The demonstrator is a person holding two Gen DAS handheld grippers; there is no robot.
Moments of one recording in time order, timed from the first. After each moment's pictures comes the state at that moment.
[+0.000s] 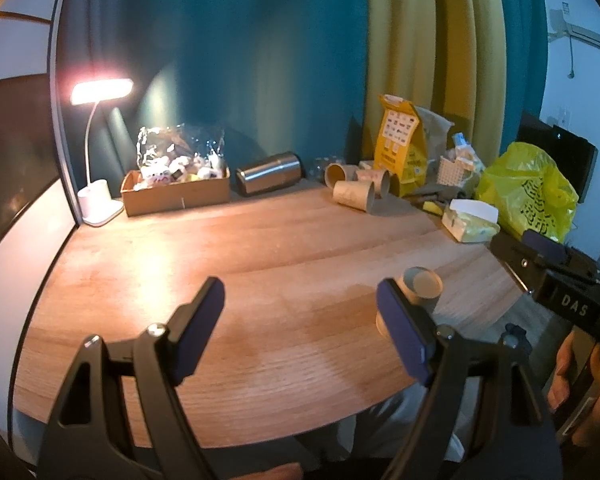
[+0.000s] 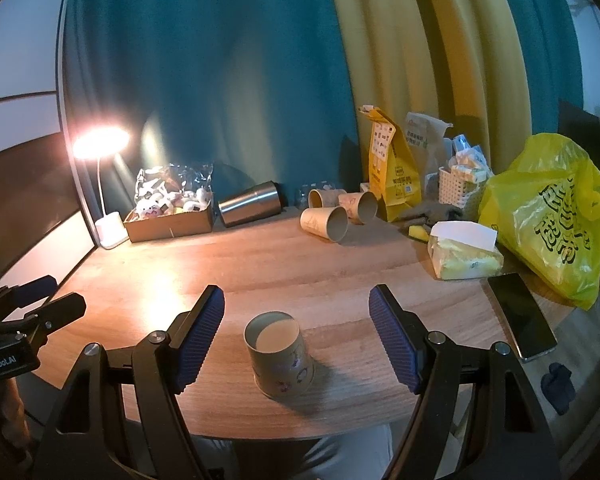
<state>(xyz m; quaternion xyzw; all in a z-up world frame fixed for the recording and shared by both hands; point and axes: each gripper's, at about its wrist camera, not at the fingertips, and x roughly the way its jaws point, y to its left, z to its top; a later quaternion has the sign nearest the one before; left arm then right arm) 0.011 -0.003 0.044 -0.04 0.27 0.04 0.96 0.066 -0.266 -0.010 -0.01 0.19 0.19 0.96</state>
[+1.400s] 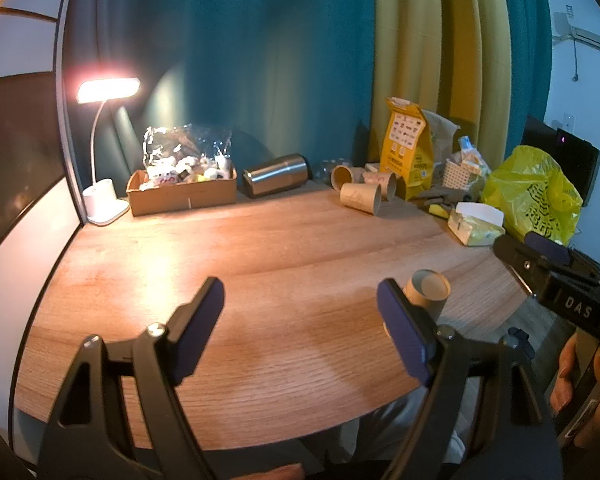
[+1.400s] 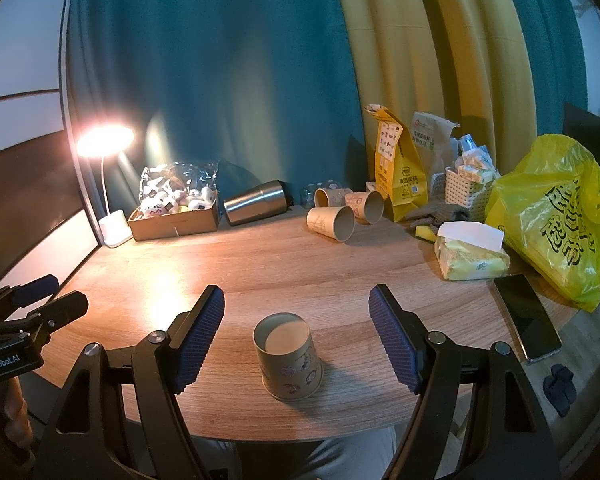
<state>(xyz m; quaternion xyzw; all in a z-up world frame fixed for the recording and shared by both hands) 0.012 0.004 0.043 -0.04 0.27 0.04 0.96 0.069 -0.260 -0.010 -0.01 0.19 0.20 0.96</state>
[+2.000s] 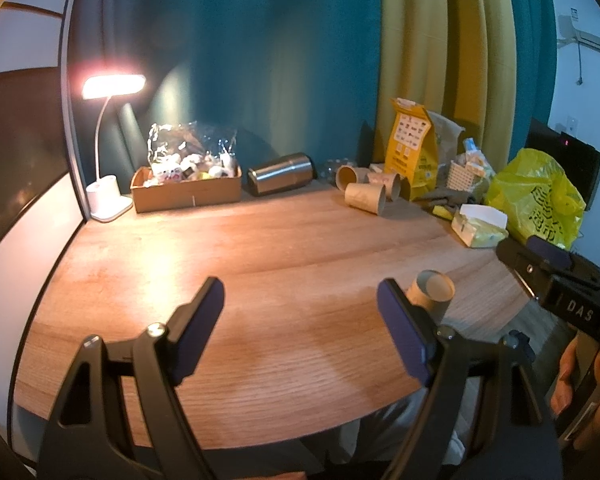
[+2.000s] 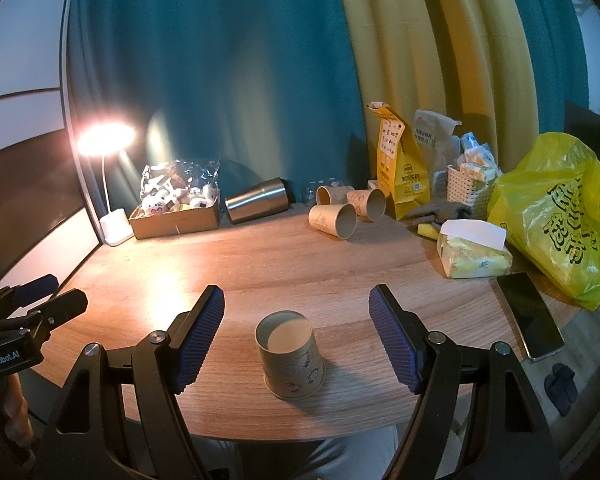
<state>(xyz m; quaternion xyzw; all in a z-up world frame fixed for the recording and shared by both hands) 0.011 0.009 0.043 -0.05 0.26 0.05 0.96 0.068 -0.258 -0.012 -0.01 0.19 0.20 0.96</state>
